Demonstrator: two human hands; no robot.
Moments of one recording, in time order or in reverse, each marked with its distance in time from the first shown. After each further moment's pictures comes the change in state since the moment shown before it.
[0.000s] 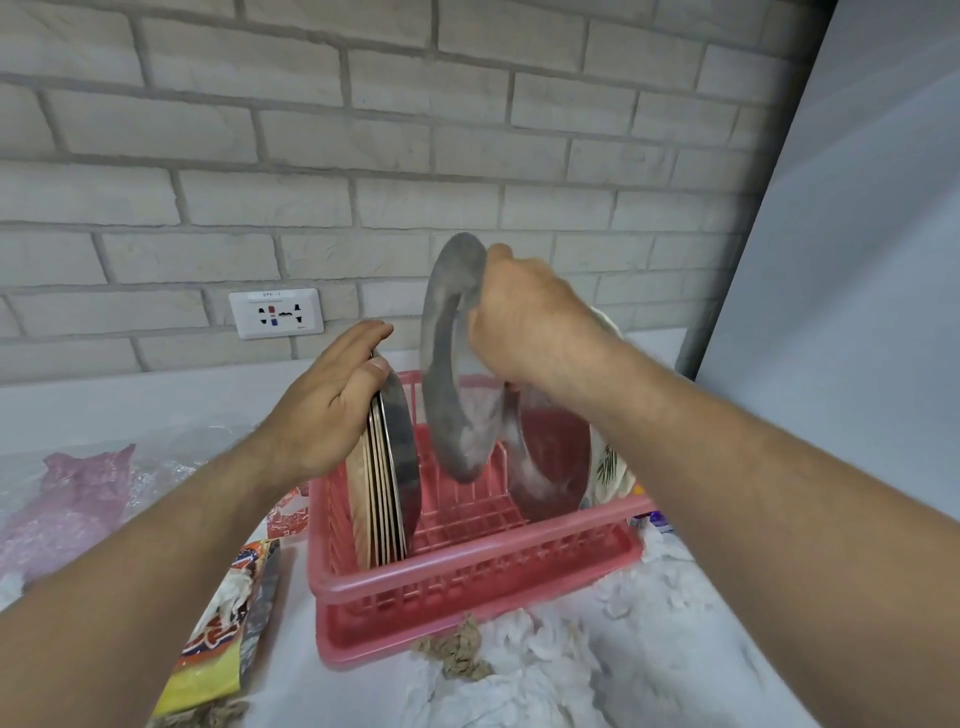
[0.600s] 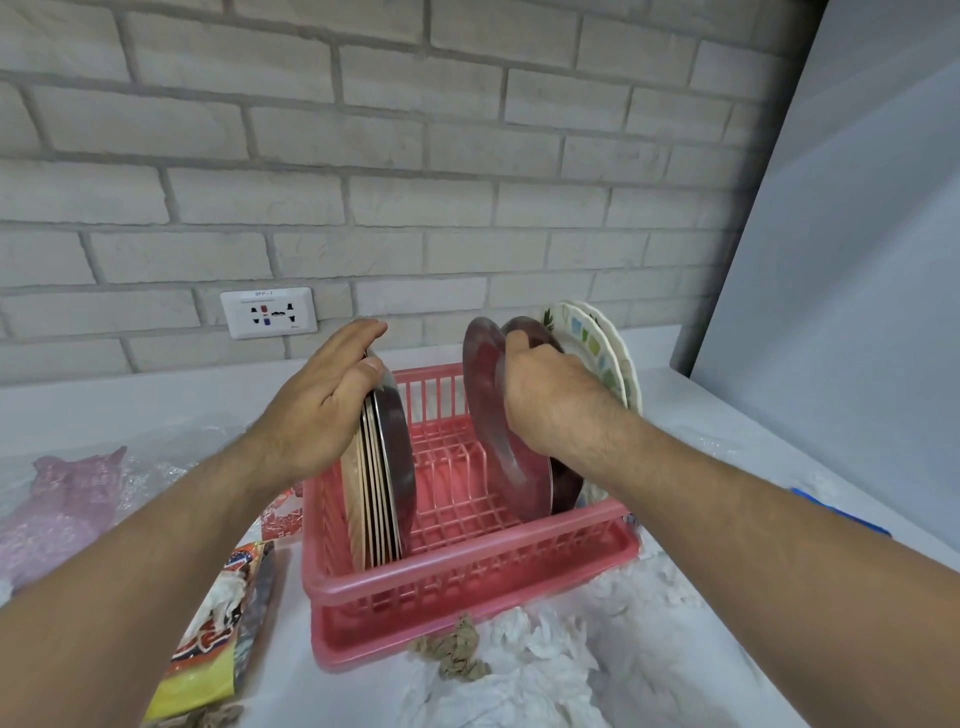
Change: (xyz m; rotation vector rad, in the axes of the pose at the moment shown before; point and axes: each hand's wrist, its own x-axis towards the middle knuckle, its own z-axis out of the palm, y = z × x) left_hand 0.001 -0.005 0.001 -0.009 -0.001 0.002; right_hand -0.017 0.050 0.052 -0.235 -0.133 0.066
